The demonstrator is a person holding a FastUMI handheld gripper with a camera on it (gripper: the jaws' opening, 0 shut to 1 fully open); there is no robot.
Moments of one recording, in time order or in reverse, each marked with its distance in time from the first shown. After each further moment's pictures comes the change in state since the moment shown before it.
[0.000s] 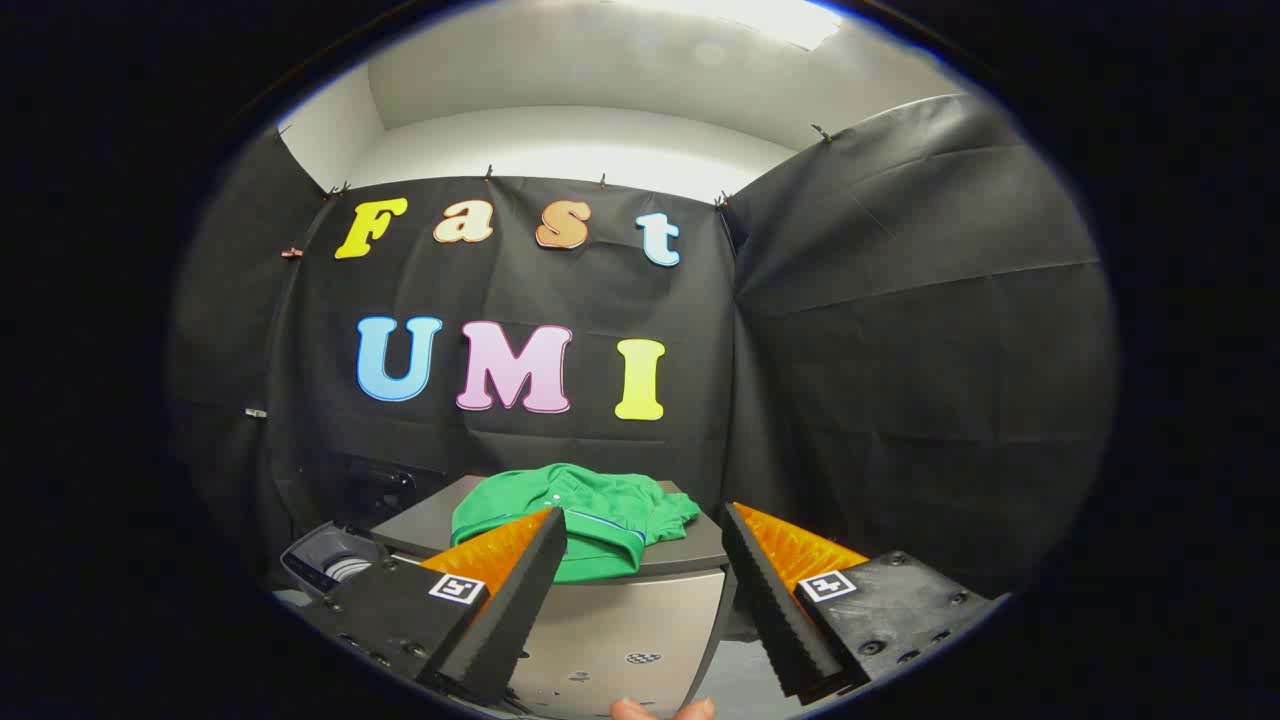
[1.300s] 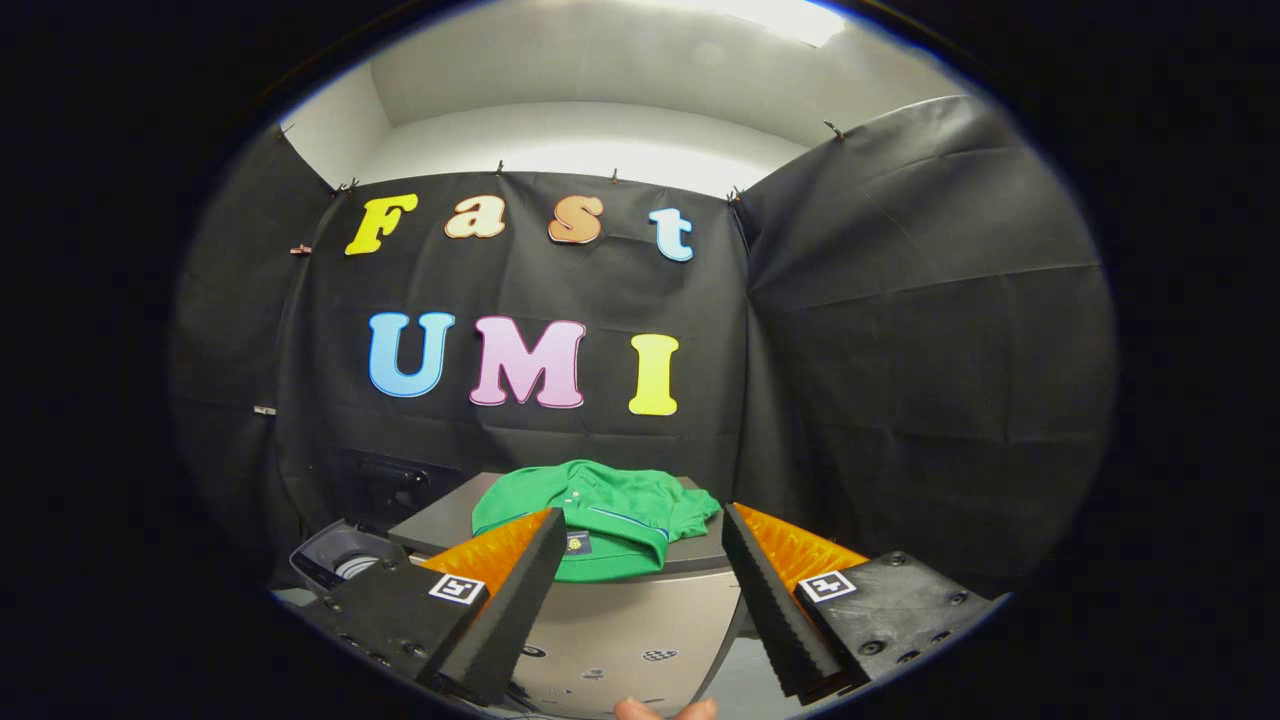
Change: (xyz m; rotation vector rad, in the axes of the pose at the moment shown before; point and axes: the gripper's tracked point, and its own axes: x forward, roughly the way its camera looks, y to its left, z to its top) arm 0.006 0.013 -0.008 0.006 0.037 0.031
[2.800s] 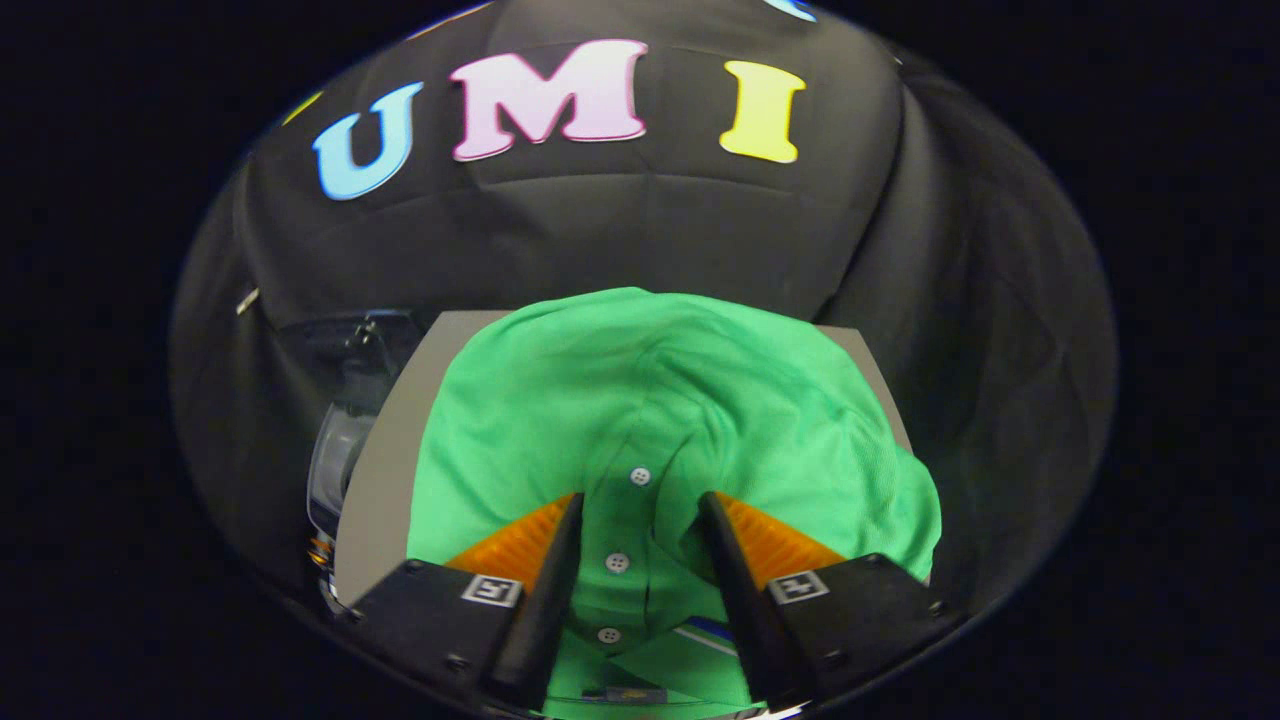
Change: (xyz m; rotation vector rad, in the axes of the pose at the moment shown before) arm 0.231 0.089 -0.136 -0.122 0.935 0.162
